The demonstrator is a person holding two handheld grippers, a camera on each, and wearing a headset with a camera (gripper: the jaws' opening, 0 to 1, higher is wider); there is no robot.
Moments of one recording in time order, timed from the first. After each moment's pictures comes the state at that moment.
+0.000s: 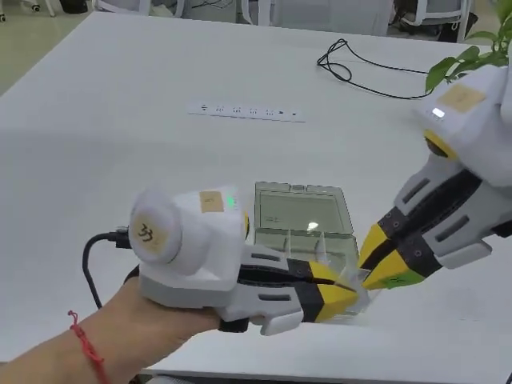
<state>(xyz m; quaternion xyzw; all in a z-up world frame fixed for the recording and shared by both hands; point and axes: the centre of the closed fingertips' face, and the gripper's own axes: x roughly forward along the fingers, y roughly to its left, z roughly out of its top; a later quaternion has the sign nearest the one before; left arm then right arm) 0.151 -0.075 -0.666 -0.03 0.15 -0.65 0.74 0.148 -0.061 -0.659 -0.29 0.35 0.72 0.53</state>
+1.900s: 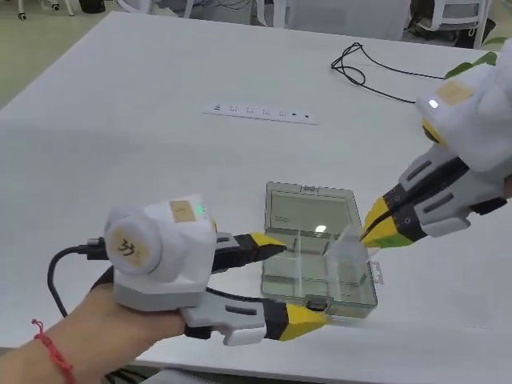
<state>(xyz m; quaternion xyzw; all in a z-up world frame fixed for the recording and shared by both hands) 0.180 -0.020 -0.701 0.02 0.17 -0.56 0.81 0.216 -0.063 -0.681 -0.33 0.33 0.66 0.59</state>
